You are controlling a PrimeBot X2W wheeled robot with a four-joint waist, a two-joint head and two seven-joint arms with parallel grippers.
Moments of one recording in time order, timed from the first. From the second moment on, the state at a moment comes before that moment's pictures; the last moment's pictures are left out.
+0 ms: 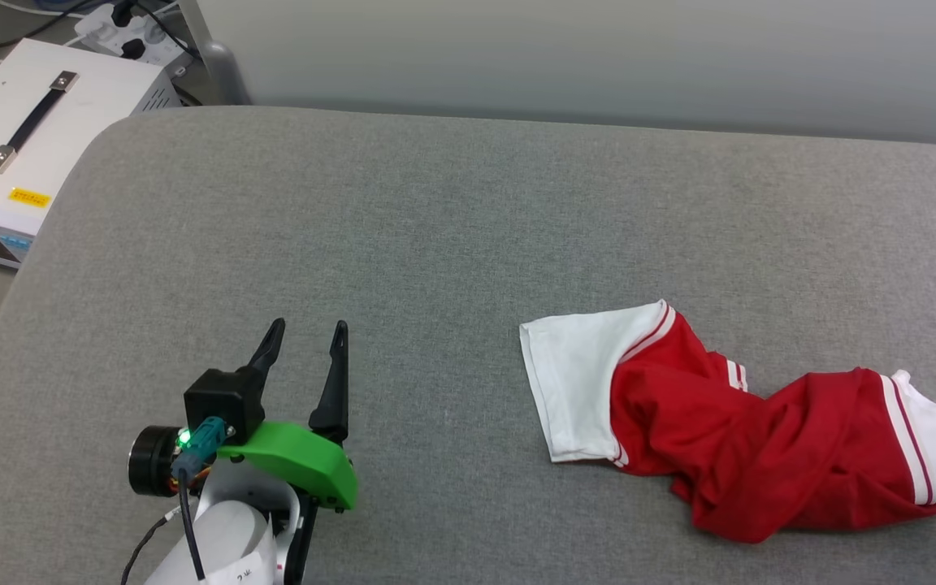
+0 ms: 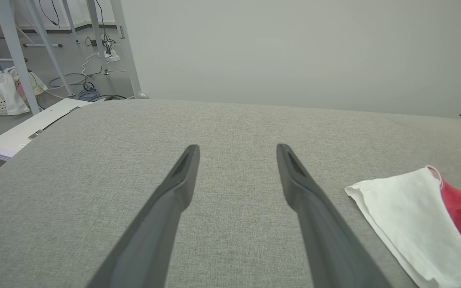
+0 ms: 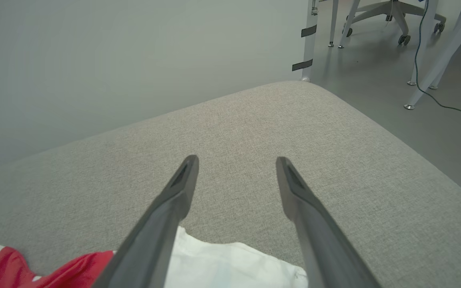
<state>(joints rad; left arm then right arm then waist) -0.23 0.34 -0.48 0.15 -0.54 0.23 -0.21 -0.17 -0.18 -0.51 0.26 0.27 0.13 0.02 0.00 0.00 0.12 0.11</state>
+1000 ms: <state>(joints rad) -0.43 0.39 -0.62 0.25 -0.59 0.08 0.18 0.10 -0.08 -0.02 -0.26 0.20 0.13 0.08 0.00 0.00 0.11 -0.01</state>
